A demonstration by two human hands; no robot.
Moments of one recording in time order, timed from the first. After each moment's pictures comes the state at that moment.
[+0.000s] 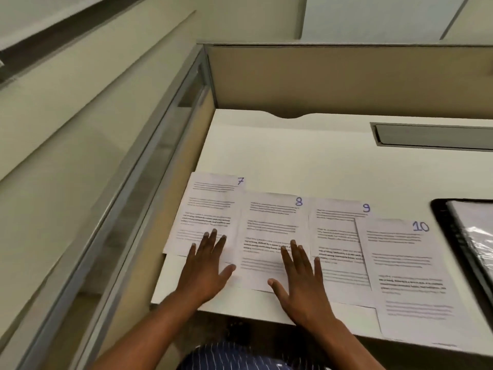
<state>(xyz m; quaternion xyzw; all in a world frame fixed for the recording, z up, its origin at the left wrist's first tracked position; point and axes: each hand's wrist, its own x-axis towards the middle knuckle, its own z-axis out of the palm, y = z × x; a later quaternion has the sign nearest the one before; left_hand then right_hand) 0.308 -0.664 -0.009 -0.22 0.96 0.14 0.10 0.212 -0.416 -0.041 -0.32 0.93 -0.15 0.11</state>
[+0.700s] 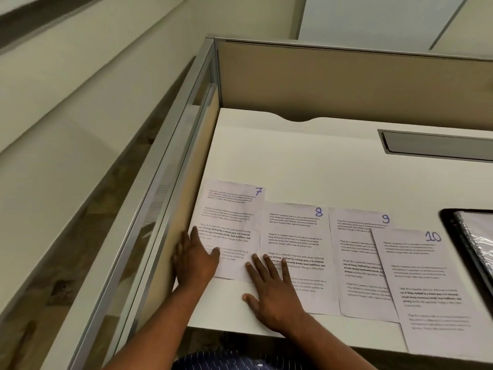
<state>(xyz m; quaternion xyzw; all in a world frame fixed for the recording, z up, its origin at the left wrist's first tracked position) 0.280 -0.763 -0.037 -0.45 0.86 0.24 0.01 0.237 -0.541 -0.069 -0.42 0.89 -0.04 0.15</state>
